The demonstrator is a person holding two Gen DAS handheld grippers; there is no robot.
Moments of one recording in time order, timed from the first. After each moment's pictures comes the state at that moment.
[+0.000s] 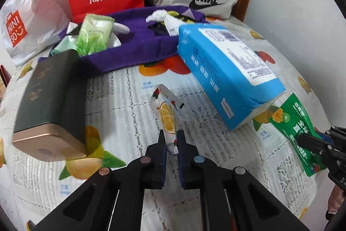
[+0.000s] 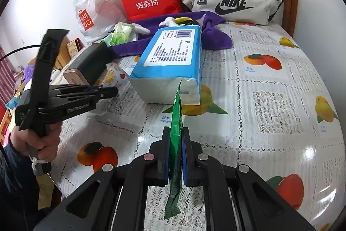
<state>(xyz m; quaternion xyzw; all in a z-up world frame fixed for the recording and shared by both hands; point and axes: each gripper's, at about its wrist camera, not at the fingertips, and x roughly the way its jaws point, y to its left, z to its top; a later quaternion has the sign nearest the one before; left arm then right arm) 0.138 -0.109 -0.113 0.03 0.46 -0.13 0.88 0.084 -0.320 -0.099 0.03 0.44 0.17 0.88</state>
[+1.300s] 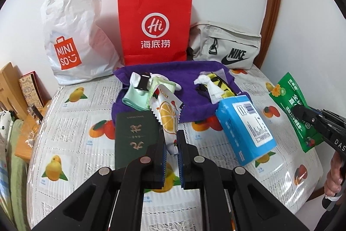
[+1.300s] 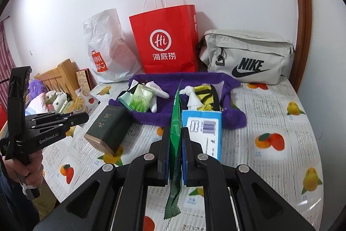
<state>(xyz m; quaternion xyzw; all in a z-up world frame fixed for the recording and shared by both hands) 0.140 -0.023 0.007 -0.01 0.40 -0.06 0.92 0.145 -0.274 0.016 0.02 0.35 0.19 0.92</state>
